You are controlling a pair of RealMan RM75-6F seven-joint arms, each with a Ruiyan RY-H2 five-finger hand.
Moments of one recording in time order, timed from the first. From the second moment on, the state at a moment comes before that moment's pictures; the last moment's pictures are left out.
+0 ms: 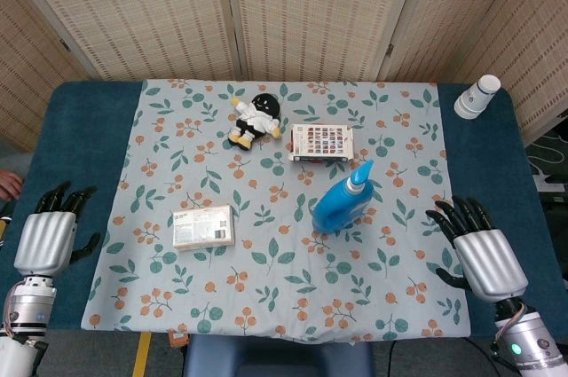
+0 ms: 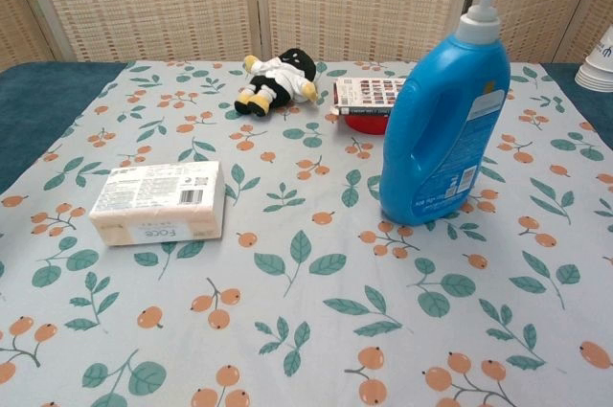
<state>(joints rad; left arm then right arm) -0.31 -1.02 -0.13 -2.06 1.18 1.42 0.51 0.17 -0.85 0.03 -2.15 -1.50 1.33 -0.41</state>
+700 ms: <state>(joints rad) -0.31 -1.04 -0.12 -2.05 1.19 1.42 0.52 0.17 -0.84 0.04 -2.15 -1.49 1.34 -0.40</state>
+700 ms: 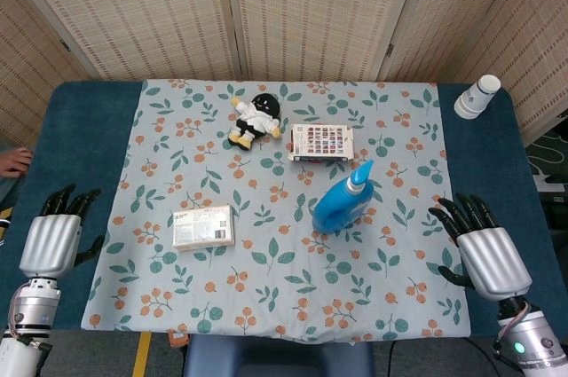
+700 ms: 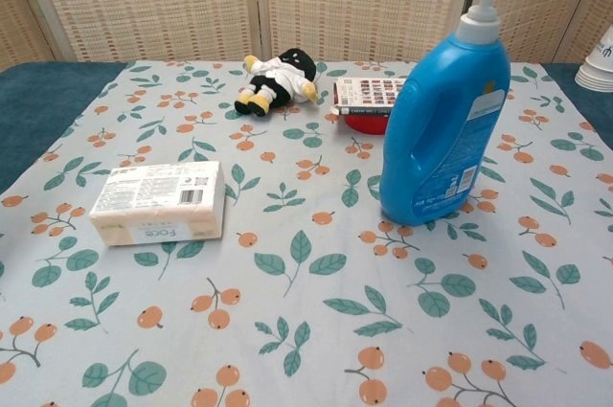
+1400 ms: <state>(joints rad) -0.43 -1.22 -0.13 -2.26 1.02 1.41 0.89 0.16 -0.81 0.03 -2.18 -1.53 1.37 -0.37</state>
